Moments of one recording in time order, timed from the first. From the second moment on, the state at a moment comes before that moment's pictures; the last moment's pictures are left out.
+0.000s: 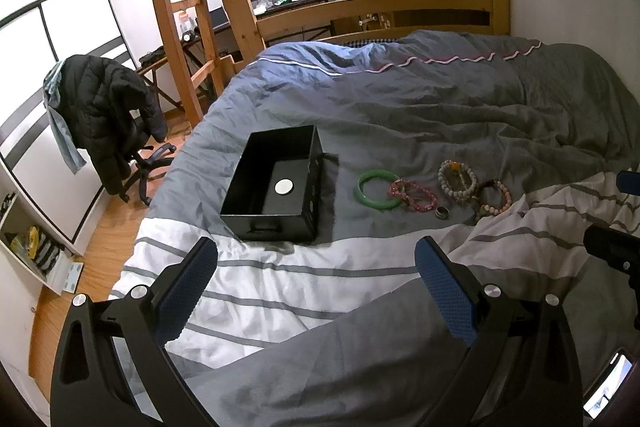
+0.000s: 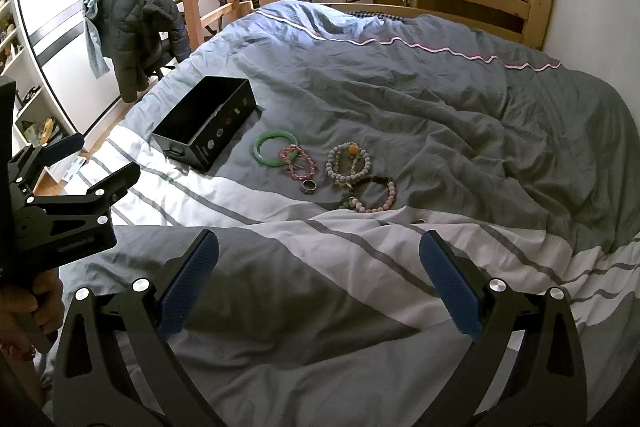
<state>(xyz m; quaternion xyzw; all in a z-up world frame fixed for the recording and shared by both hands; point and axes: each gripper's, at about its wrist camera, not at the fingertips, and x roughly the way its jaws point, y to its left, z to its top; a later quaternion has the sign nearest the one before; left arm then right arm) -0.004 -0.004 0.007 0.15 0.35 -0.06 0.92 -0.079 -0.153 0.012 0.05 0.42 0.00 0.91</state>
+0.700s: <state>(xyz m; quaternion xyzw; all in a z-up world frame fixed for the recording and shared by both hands) -0.005 -0.006 0.004 0.16 0.36 -0.06 0.92 -0.079 -0.153 0.012 0.05 0.42 0.00 0.91</state>
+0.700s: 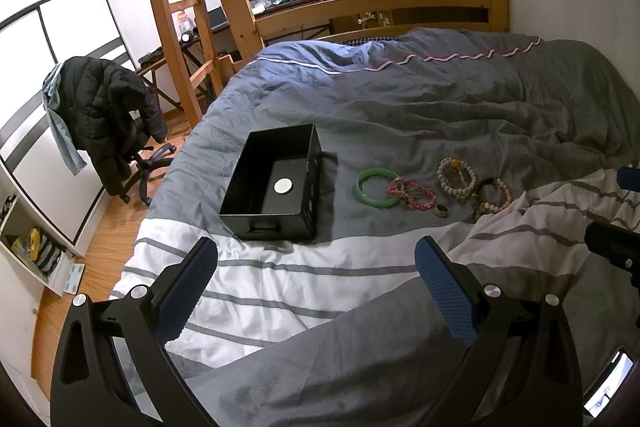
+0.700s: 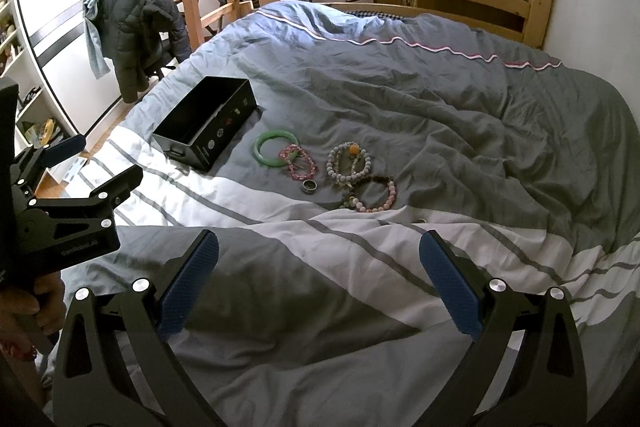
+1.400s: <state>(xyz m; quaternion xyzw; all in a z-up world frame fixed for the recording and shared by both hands) -0.004 -0.007 0.004 0.16 0.36 -0.06 0.92 -0.079 -0.153 0.010 0.05 0.42 0.00 0.91</state>
